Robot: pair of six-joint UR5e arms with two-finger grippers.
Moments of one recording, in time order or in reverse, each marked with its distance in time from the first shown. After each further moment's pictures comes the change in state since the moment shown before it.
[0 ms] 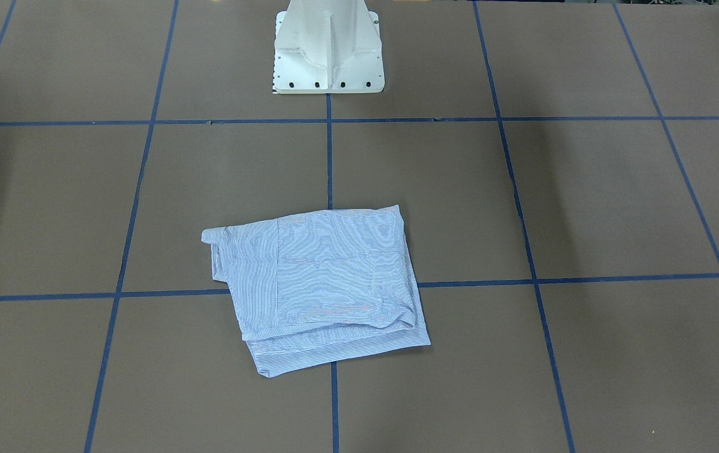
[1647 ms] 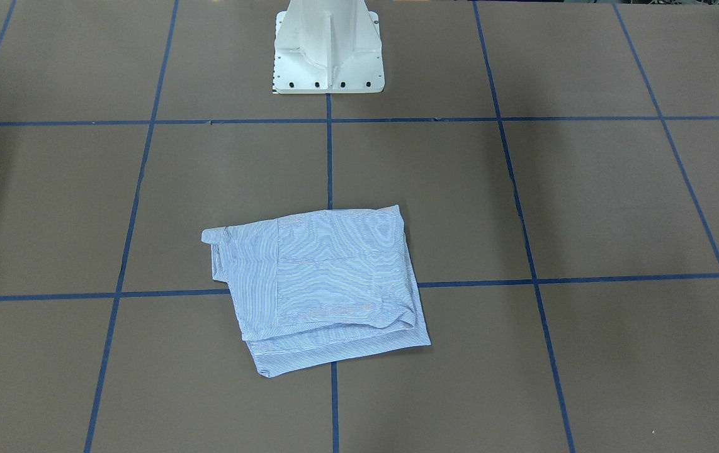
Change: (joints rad) left arm -0.003 0.064 -0.148 0.472 -0.080 0.179; right arm 0.001 -0.063 0.070 -0.097 0.059 0.213
